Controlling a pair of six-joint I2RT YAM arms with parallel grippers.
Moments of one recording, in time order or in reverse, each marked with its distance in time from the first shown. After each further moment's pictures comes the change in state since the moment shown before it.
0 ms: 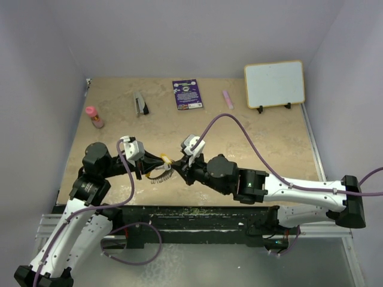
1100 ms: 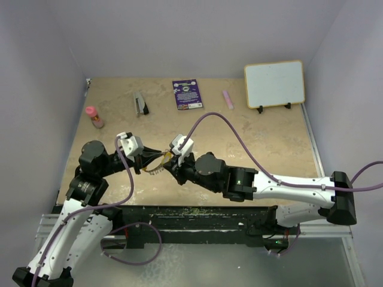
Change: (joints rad) left arm 0.000 0.008 0.058 -0.040 -0.152 0.051; right arm 0.000 0.089 0.063 -0.003 -0.029 -0.005
